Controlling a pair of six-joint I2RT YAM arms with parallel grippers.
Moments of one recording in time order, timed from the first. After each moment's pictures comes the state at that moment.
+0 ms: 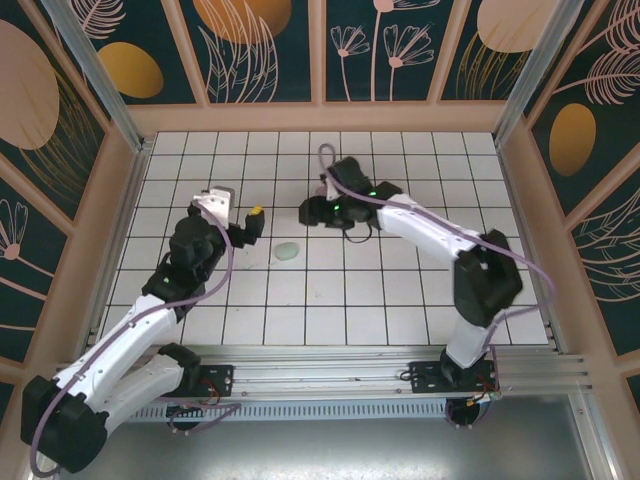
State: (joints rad) left arm -0.45 0.92 0.63 0.09 -0.17 -0.07; right arm 0.67 1.70 1.39 -0.53 -0.23 0.59
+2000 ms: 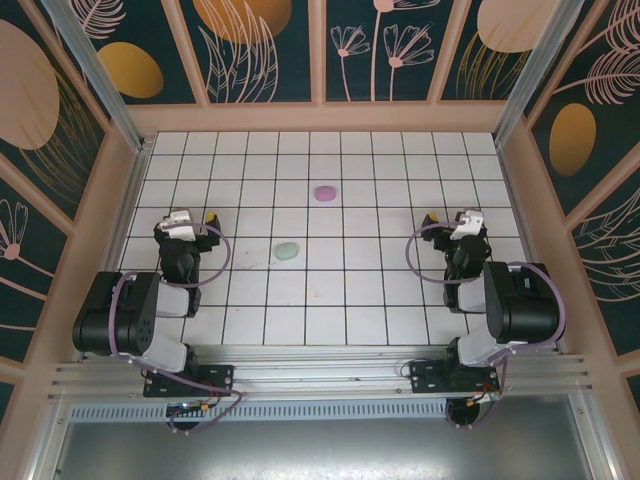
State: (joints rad) left arm -0.03 1.52 0.23 1.17 -0.16 -0.06; right arm -0.03 1.54 0.22 1.15 0.03 0.13
